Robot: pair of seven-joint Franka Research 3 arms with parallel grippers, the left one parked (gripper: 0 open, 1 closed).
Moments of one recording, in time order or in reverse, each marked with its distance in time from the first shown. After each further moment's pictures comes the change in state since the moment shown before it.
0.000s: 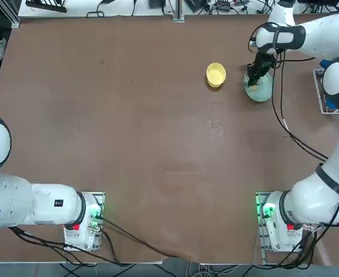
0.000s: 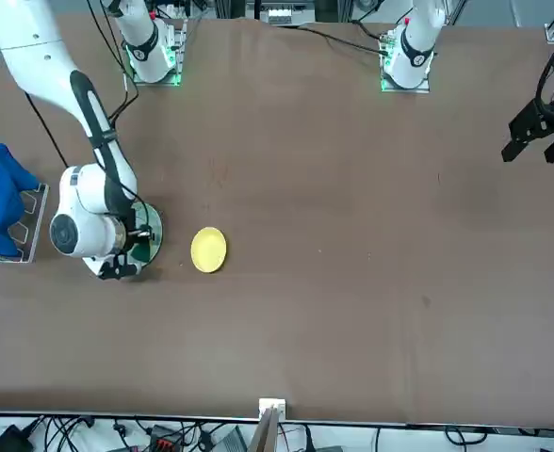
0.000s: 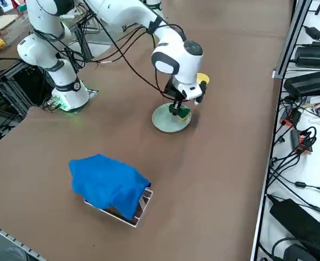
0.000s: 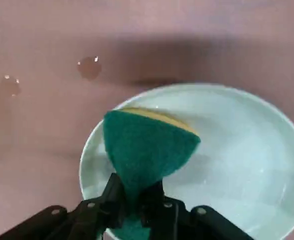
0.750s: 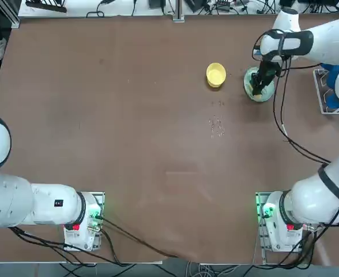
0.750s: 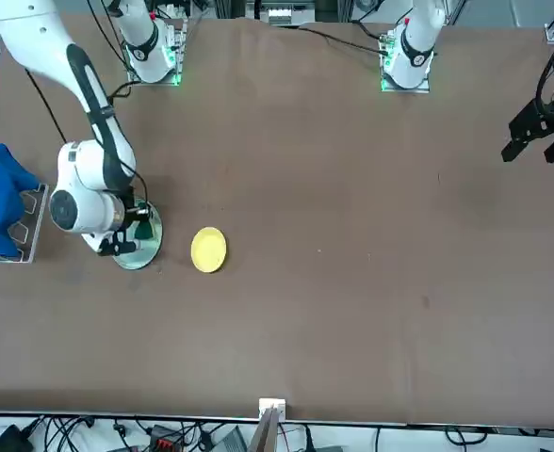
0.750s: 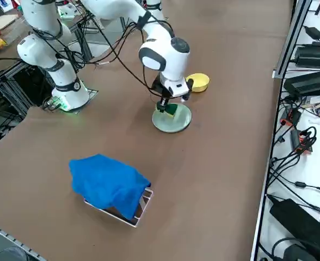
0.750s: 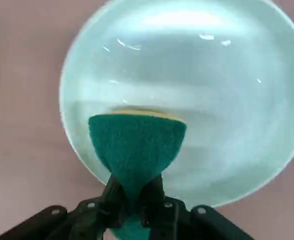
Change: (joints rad) arm -0.037 -0.130 0.000 -0.191 0.002 0.015 -0.030
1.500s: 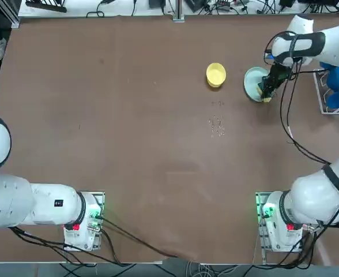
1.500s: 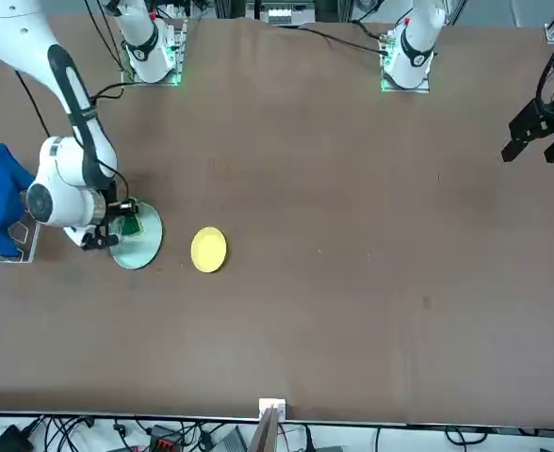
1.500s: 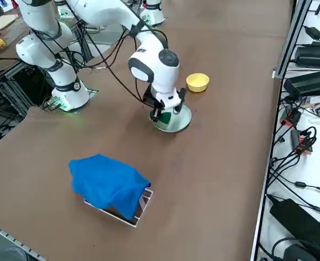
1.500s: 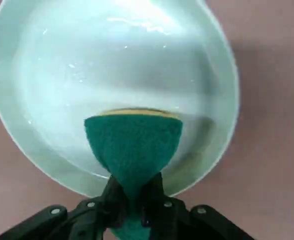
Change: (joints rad) arm -0.105 0.000 -0.003 -0.020 -0.001 0.036 -0.161
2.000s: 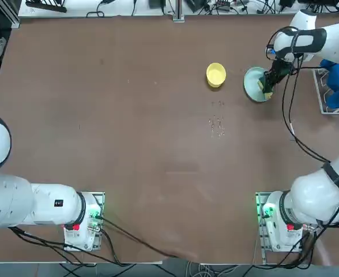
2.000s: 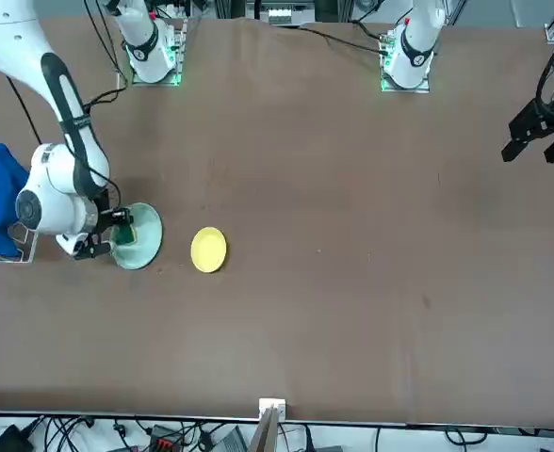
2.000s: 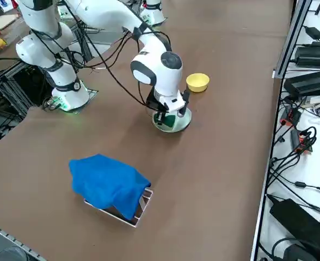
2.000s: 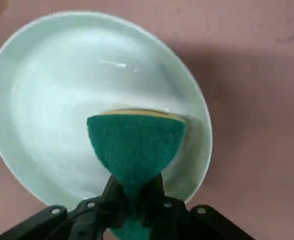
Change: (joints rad) arm -0.007 0.064 -0.001 0.088 -0.001 0.000 -0.023
